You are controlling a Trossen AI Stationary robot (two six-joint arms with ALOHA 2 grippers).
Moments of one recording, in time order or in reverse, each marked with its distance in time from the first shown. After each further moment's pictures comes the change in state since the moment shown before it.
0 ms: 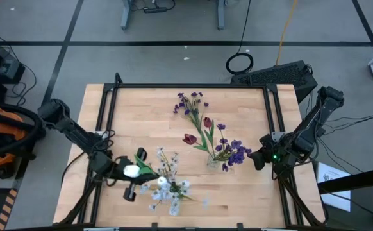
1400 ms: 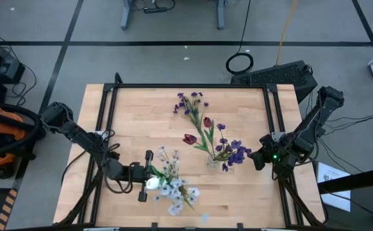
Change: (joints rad) left arm 0.056 0.089 0.062 -0.227 0.005 0.050; right arm 0.000 -0.001 0.000 -0.003 -0.002 -0.008
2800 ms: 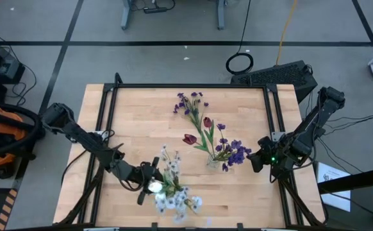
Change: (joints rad) left arm 0.058 0.017 0.000 -0.174 0.277 -0.385; right arm 0.000 0.074 0.000 0.034 -0.001 0.008
